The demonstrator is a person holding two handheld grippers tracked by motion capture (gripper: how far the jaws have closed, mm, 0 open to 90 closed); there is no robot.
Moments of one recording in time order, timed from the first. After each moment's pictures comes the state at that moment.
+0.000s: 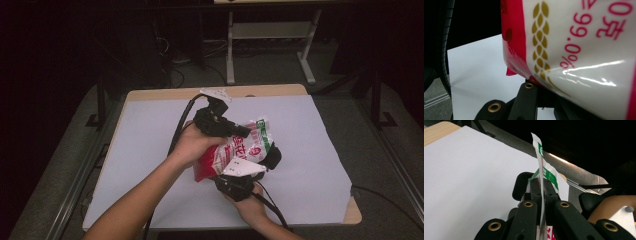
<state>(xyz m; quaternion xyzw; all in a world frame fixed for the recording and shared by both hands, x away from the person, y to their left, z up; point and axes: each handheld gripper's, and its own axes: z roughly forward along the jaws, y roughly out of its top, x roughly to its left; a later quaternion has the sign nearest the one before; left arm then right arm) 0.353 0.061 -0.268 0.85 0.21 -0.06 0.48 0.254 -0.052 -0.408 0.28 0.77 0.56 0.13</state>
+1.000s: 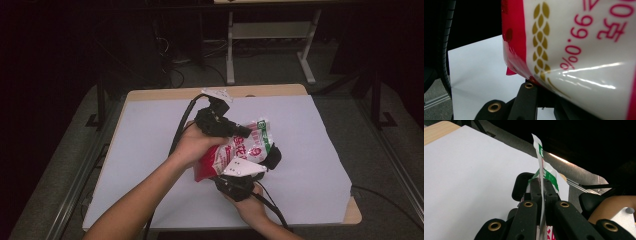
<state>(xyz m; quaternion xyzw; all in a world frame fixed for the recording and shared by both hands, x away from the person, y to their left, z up) 0.353 0.059 -0.269 0.85 0.21 -0.06 0.48 0.254 -0.053 -0.409 0.28 0.77 0.56 0.13</state>
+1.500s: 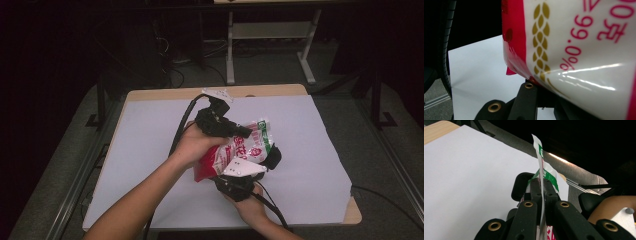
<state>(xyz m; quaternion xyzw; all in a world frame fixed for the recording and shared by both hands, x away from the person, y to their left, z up) 0.353 0.058 -0.269 0.85 0.21 -0.06 0.48 0.254 -0.053 -0.409 0.27 0.77 0.56 0.13</state>
